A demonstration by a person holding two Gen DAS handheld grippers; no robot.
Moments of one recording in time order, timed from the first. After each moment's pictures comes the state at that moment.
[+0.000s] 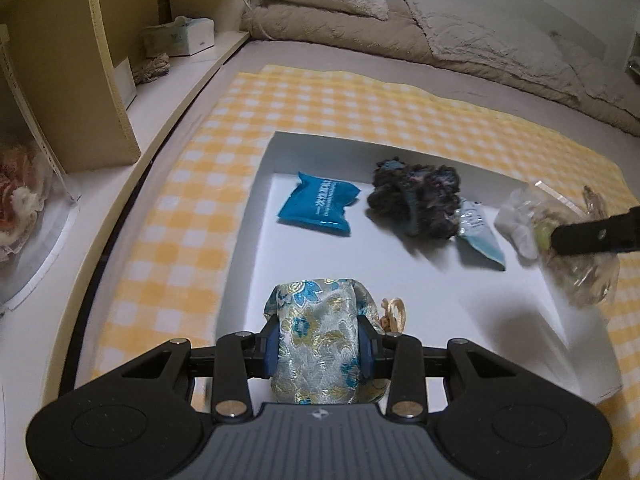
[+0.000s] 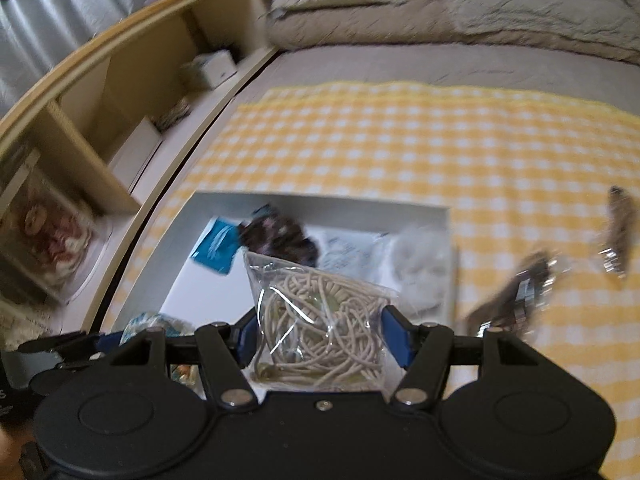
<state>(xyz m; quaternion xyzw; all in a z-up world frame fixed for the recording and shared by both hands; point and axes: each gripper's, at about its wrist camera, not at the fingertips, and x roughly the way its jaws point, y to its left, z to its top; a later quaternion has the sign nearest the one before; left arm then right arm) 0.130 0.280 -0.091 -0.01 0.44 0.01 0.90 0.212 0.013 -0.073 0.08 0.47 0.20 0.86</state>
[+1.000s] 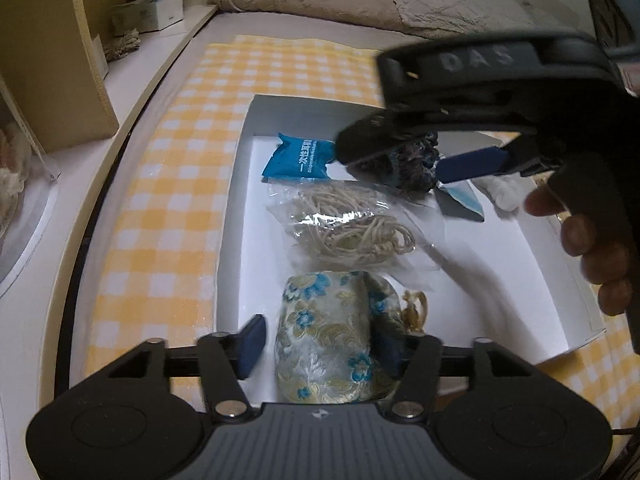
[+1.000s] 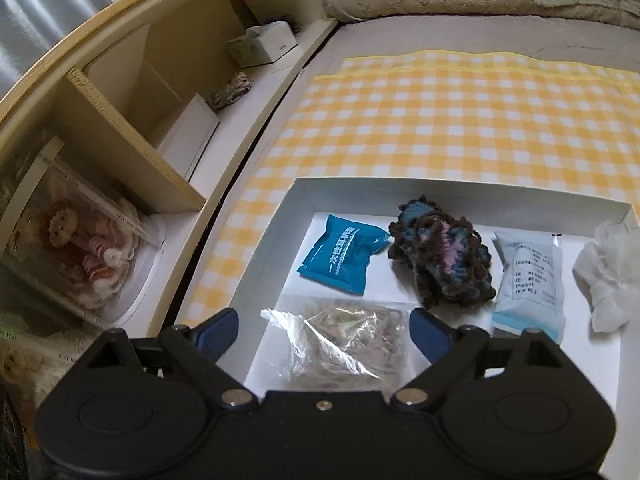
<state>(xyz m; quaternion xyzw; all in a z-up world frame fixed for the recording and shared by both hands) 0.115 0.291 -0.093 -0.02 0.49 -0.04 0.87 0.241 0.142 -0.092 0.12 0.48 0.26 0.83</state>
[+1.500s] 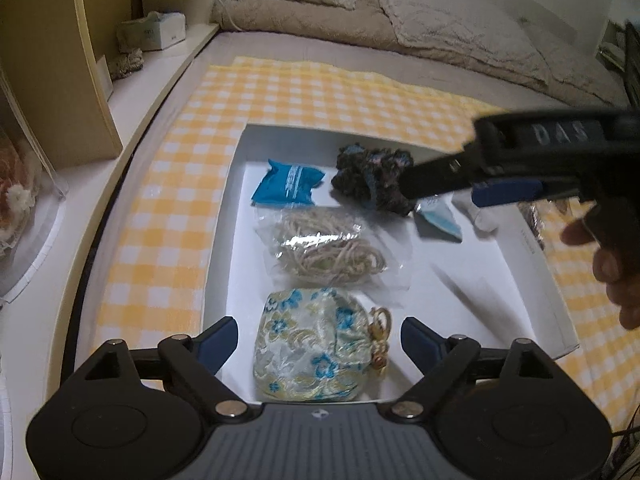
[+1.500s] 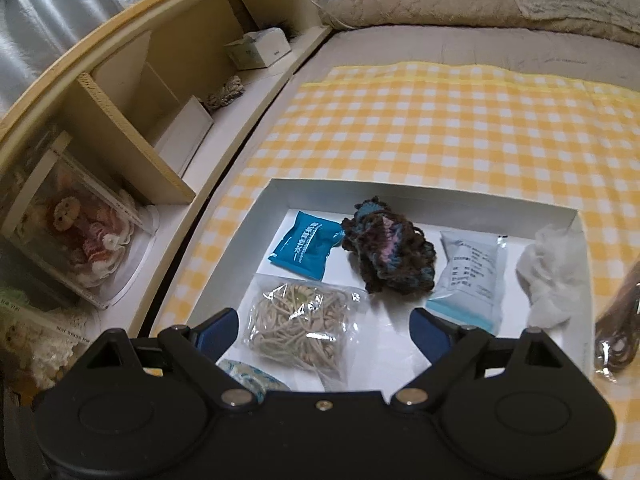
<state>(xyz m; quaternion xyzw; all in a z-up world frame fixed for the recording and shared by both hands) 0.104 0.276 -0.067 -0.02 0.46 -0.03 0.89 0.224 0.095 -0.075 0.10 0.47 0.26 0.84</state>
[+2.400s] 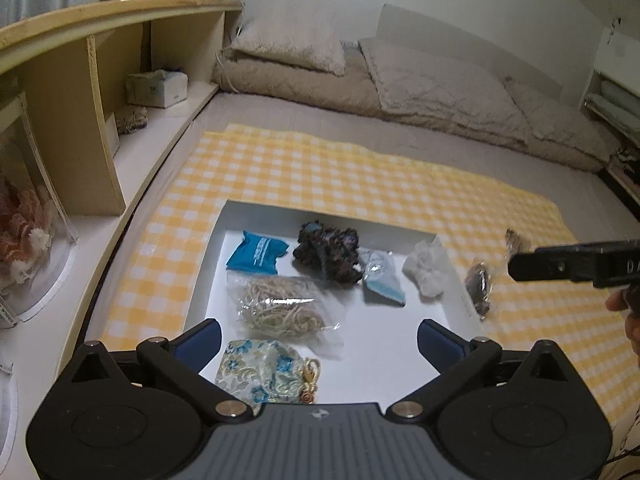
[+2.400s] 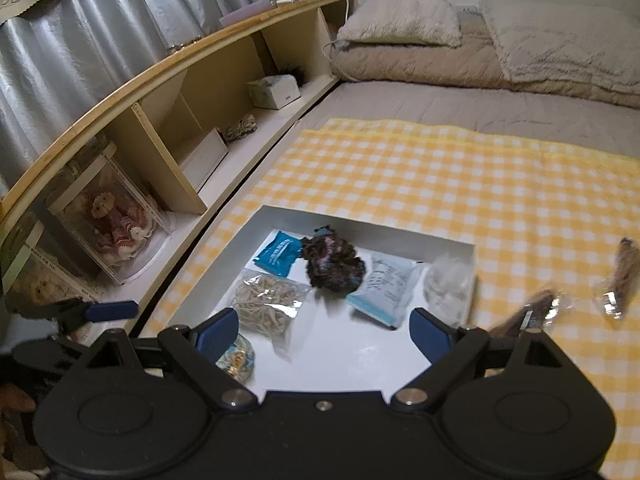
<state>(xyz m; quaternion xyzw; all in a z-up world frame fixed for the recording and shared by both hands) 0.073 0.244 -0.004 -0.05 0.38 -0.03 0.92 0.167 -0.014 -0.017 0.06 0.41 0.28 0.87</state>
